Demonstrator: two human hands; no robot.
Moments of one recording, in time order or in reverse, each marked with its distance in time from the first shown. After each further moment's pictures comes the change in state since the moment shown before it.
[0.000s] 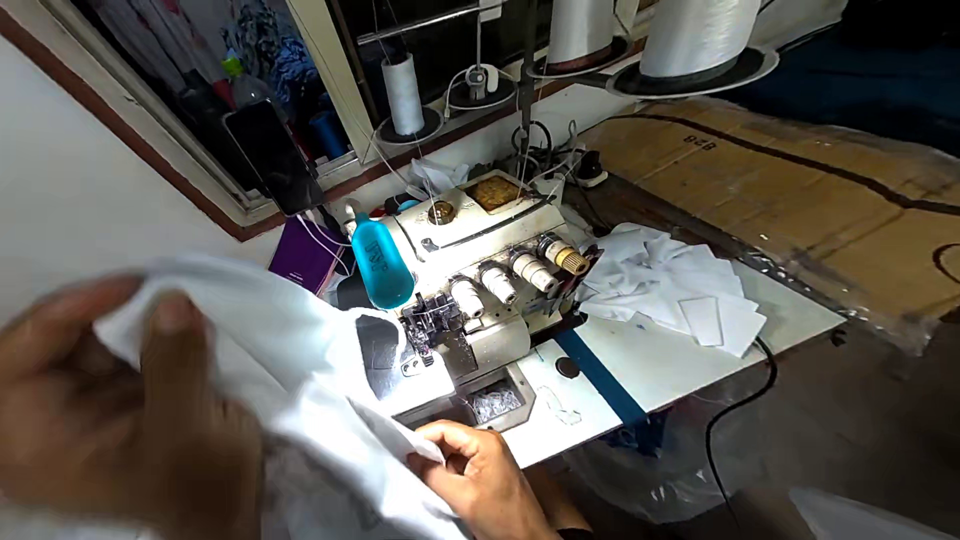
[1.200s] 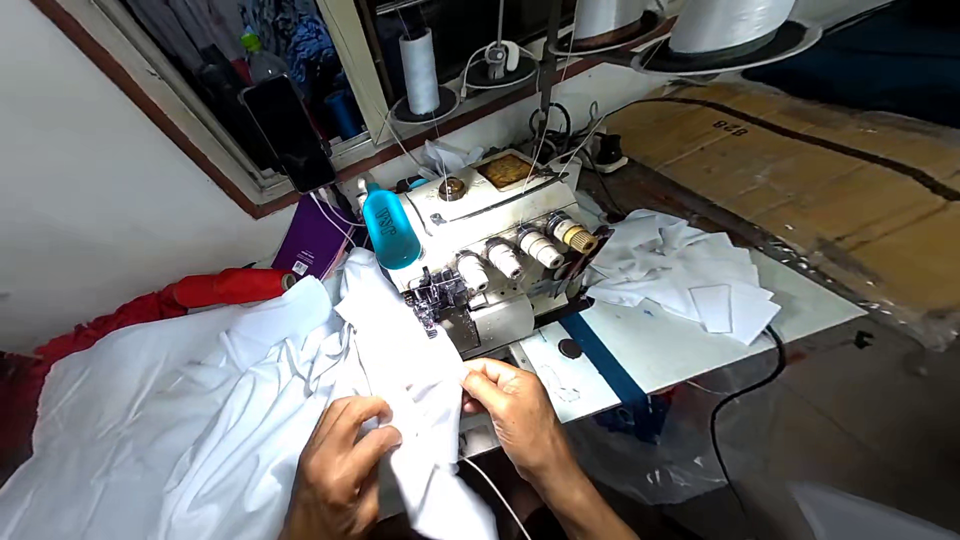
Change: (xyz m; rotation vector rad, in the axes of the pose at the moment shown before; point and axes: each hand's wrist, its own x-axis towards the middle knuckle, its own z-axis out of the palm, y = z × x) left_hand -0.144 -0.032 -0.044 0.147 -0.810 0.124; right_hand 0.021 -0.013 -0.032 -0.002 0.203 0.308
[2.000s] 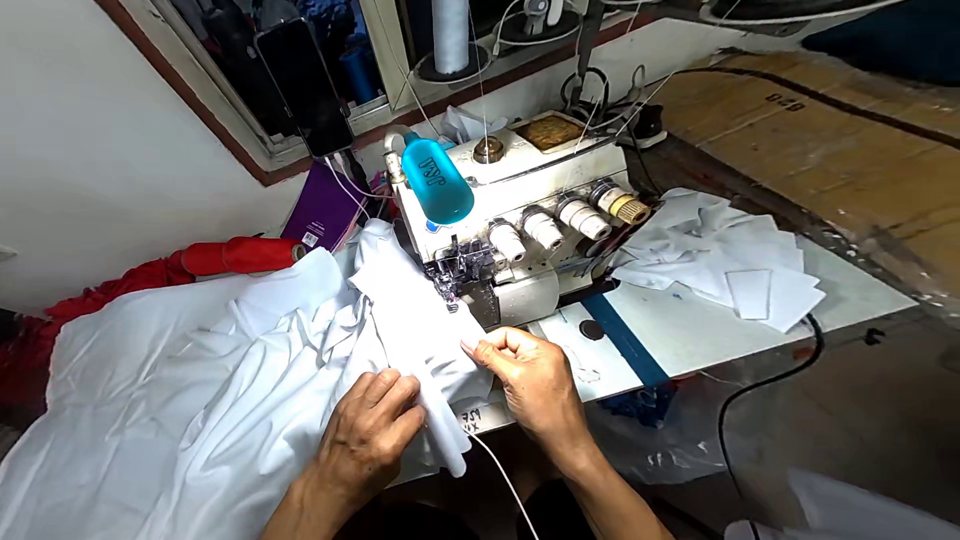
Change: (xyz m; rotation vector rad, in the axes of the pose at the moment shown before) left_hand -0.001 -0.017 0.016 0.201 -0.125 0.289; right_hand 0.005 0.003 0.004 -0.221 0.151 -0.121
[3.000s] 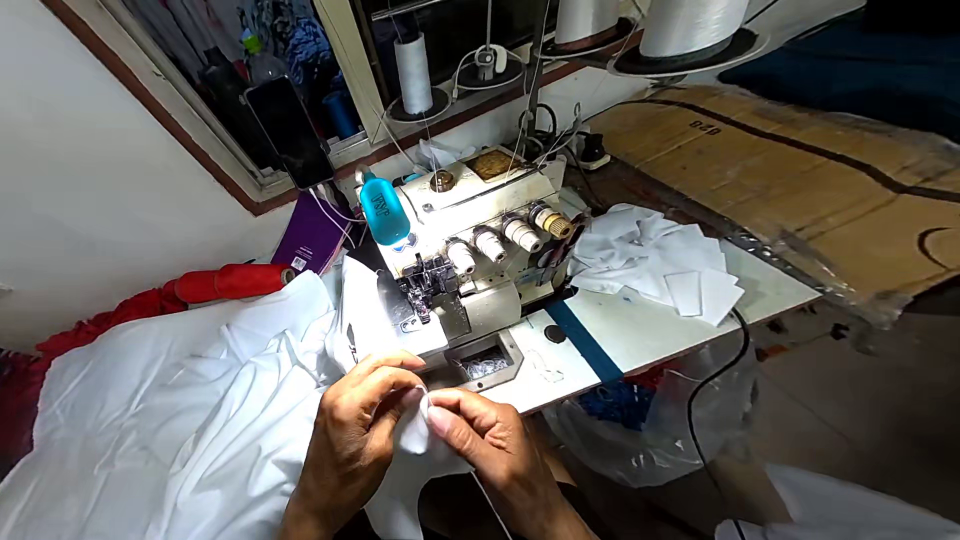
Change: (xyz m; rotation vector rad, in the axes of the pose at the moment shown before) left_hand 0.056 0.029 -0.037 -0.619 0.116 -0.408; right_hand -0.054 0.000 -0.006 0.399 -0.359 -0.332
